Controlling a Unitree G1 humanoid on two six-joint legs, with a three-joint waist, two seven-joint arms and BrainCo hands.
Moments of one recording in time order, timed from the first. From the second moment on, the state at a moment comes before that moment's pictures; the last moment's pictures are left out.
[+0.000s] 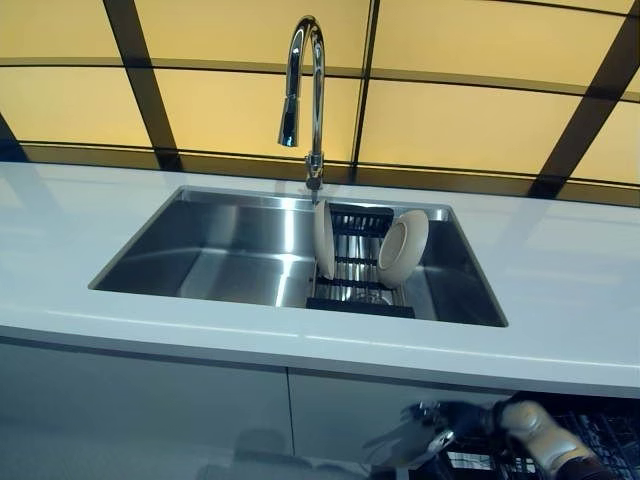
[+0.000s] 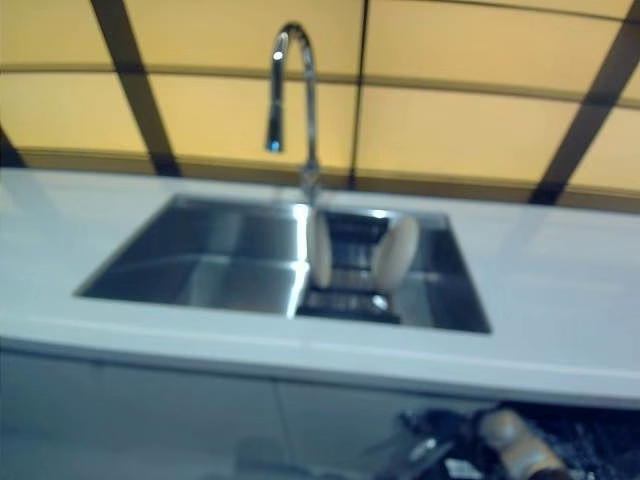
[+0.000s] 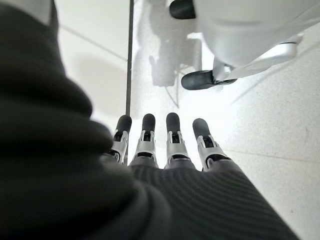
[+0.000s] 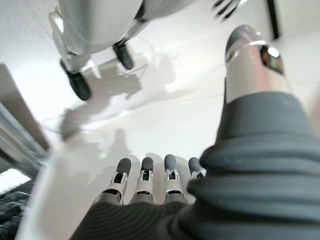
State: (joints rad) left arm -0.01 0.33 -0.17 1.23 -0.21 0.14 -0.12; right arm -0.09 -0.76 0.36 0.39 0.12 0.07 0.84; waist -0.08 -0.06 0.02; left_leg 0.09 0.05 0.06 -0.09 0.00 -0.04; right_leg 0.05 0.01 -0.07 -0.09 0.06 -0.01
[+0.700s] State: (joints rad) left arm 0.05 0.31 -0.17 1.29 -0.21 0.07 -0.14; right arm -0.21 -0.75 0.15 0.00 1.05 0.34 1.01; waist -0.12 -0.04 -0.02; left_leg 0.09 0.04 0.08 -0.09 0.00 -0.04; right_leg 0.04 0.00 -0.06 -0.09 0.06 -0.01
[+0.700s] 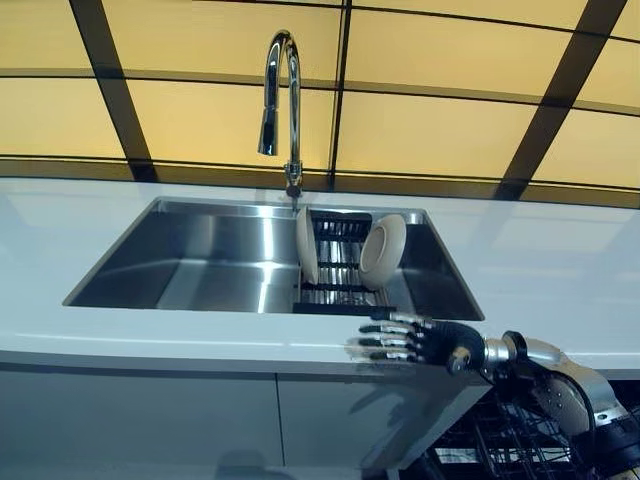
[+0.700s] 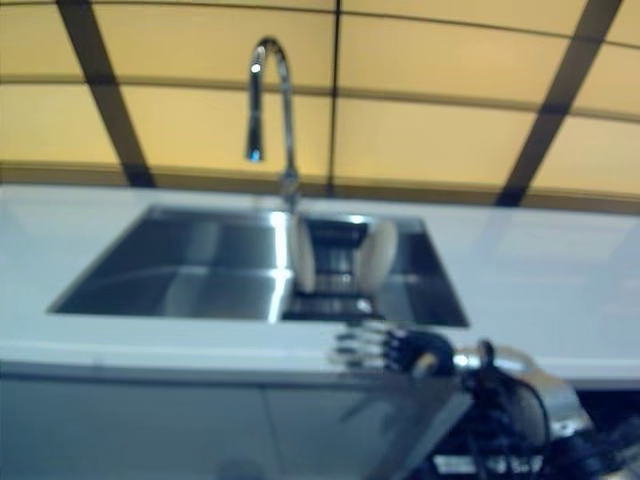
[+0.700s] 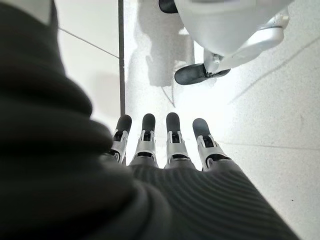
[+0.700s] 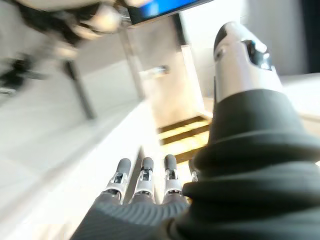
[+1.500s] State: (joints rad) left arm 0.05 0.30 -0.17 1.31 -0.21 0.06 -0.14; right arm -0.57 -0.81 0.02 0.24 1.21 0.20 0.03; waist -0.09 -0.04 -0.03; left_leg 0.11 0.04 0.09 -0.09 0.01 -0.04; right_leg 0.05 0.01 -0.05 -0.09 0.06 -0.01
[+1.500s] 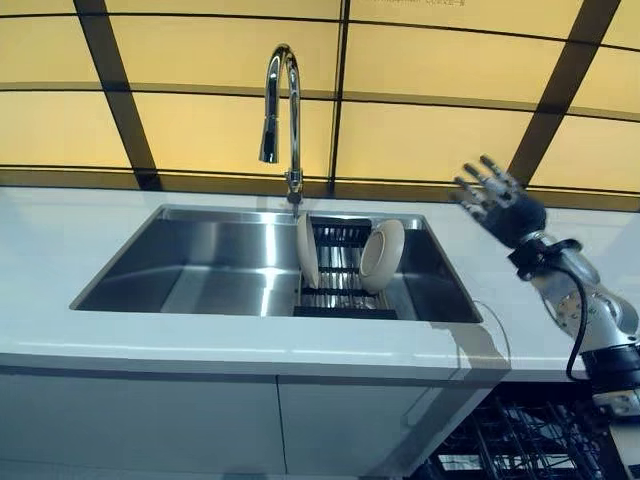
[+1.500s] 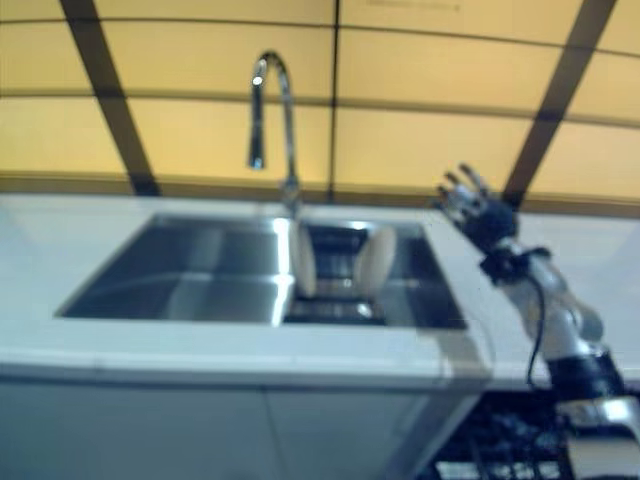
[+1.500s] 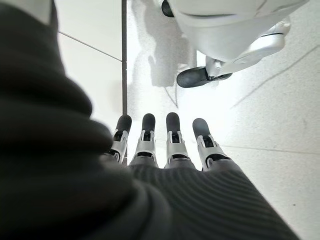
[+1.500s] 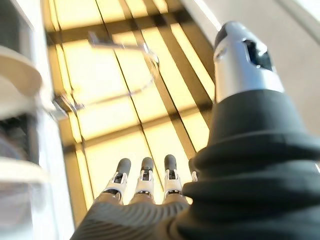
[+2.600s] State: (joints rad) left arm 0.03 0.32 -0.22 1.26 -0.23 0.05 -0.13; right arm -0.99 -0.98 0.31 0.68 0.89 0.45 -0.13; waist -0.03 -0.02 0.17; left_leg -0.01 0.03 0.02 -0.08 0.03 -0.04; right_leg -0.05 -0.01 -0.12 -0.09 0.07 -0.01
